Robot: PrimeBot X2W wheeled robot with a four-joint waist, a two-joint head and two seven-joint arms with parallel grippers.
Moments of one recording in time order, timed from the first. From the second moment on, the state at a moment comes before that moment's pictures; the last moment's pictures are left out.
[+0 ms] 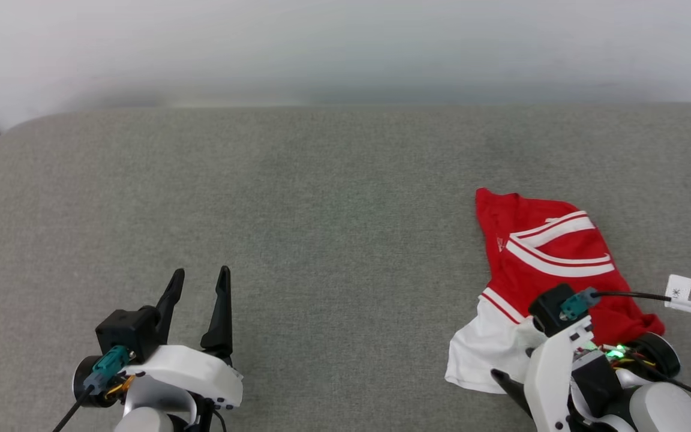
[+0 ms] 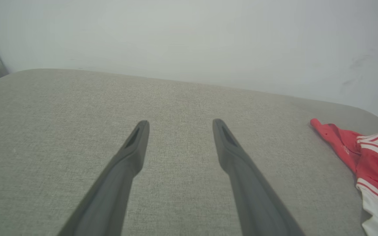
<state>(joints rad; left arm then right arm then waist) -0.11 0.29 -0.32 0.12 -0.54 0.15 -0.22 -0.14 -0.32 0.34 -0.01 0.40 0.13 0.81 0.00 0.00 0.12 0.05</state>
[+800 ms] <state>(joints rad) -0.15 0.28 -0.33 0.14 -0.54 0.14 -0.24 -0.28 -0.11 0.33 0.19 0.49 0.13 0.61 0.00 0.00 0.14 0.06</state>
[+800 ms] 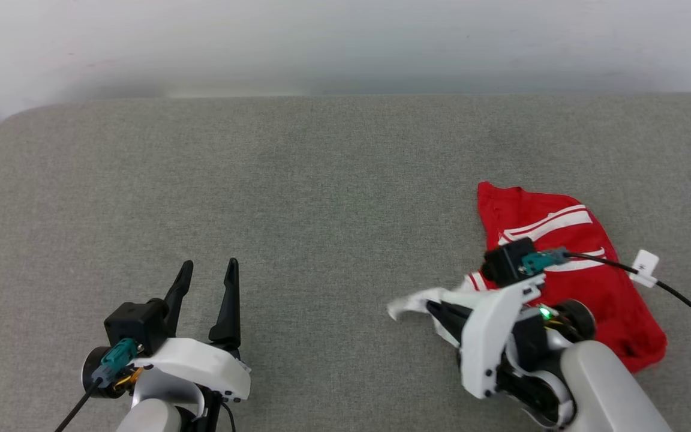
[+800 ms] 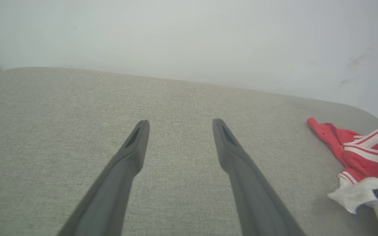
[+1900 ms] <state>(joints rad) -0.14 0.28 -0.34 0.18 -0.54 0.15 -0.25 -0.30 -0.05 0.39 0.14 0.43 0.13 0.08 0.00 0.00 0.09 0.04</state>
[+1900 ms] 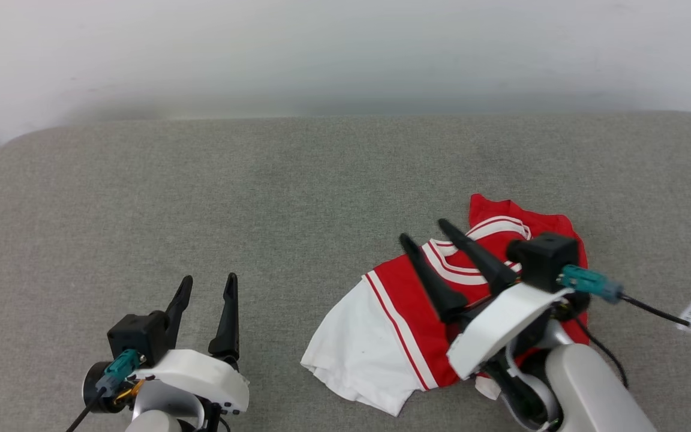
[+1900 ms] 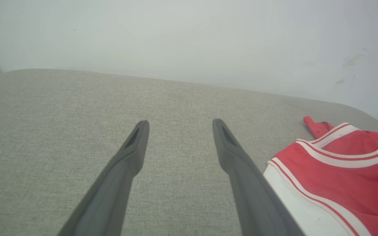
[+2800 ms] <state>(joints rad) -0.15 0.37 -0.41 0.07 -0.58 0.13 0.04 0.04 -0.06 -0.04 -0.16 0.22 0.13 0.19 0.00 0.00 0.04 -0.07</state>
